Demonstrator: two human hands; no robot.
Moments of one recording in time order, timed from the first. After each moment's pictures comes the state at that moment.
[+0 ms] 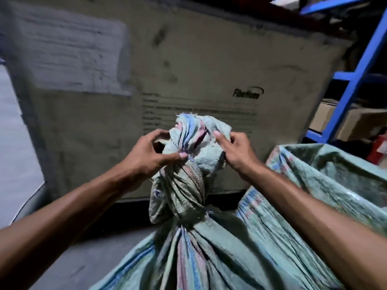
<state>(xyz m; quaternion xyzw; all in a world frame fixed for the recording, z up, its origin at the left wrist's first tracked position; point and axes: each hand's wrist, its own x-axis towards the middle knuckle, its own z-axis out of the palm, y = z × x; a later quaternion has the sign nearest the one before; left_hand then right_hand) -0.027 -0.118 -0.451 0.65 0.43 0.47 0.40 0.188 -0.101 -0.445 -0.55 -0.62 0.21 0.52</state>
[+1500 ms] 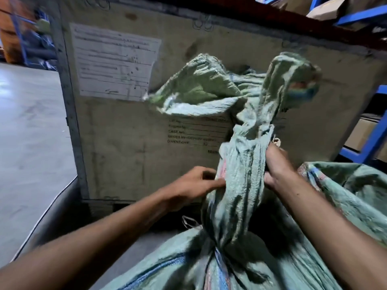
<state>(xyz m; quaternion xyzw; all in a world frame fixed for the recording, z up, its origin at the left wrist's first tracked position) 0.016 -0.123 -0.469 0.71 0.45 0.30 0.44 0.201 -0.086 -0.430 -0.53 -0.33 0.45 0.63</state>
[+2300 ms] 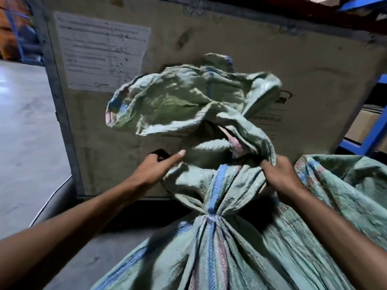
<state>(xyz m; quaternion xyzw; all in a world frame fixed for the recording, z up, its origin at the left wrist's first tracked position) -0.037 -0.091 -0.492 0.58 0.54 0.47 0.39 0.248 -0.095 -0.472 -0.62 -0.57 0.23 0.48</state>
